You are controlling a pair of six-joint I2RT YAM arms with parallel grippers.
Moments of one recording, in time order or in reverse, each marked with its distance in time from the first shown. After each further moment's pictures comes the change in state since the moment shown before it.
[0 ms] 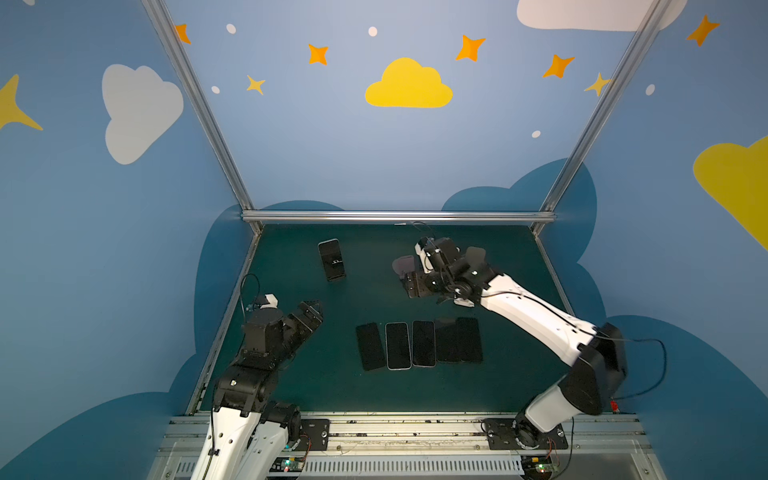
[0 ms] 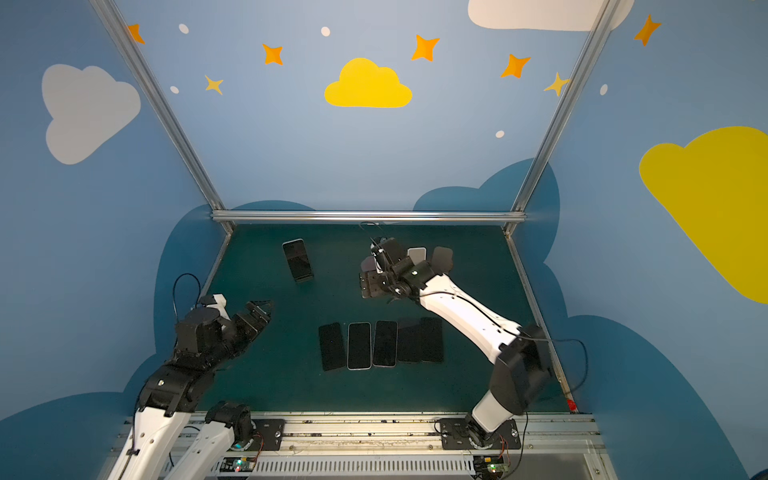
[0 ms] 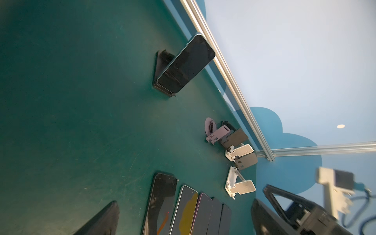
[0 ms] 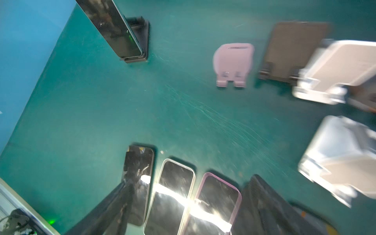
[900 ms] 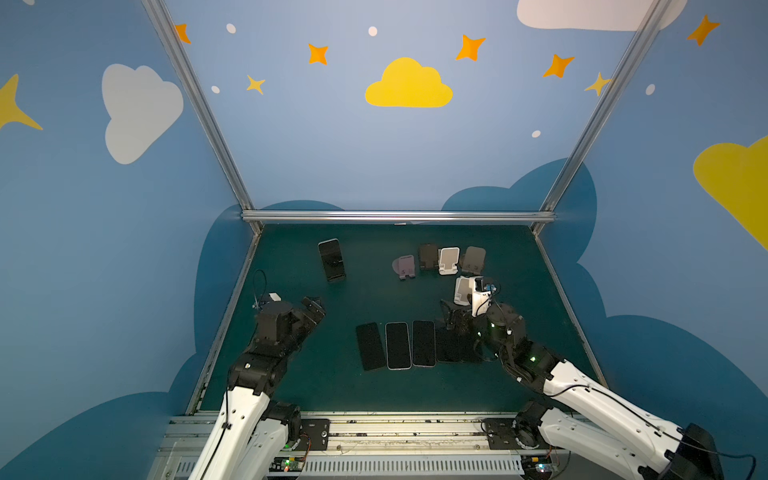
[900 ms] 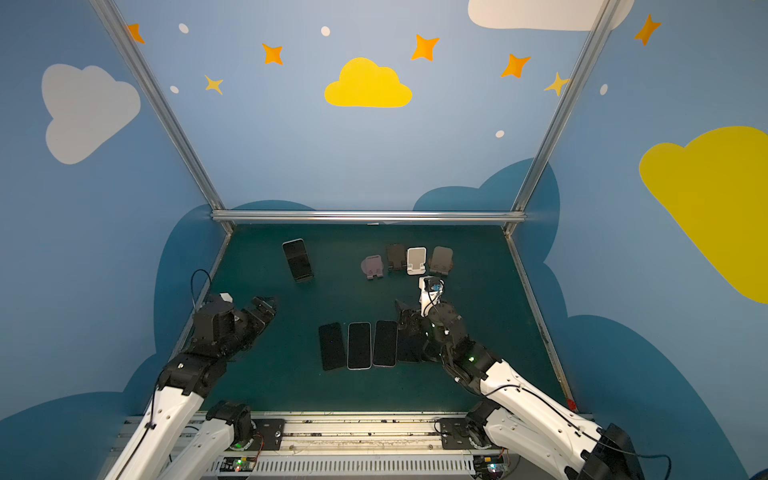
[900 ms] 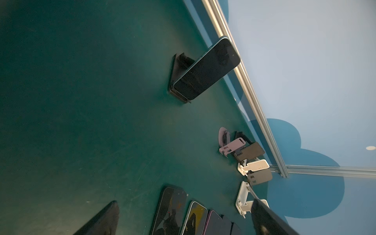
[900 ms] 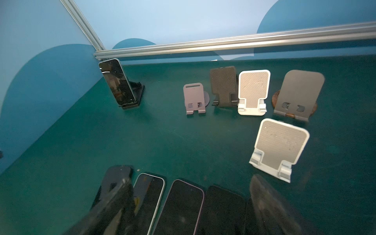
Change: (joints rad) left arm 0.000 0.174 -0.077 0.175 -0.049 -0.064; right arm 0.013 -0.619 -0.787 0.617 0.162 -0.008
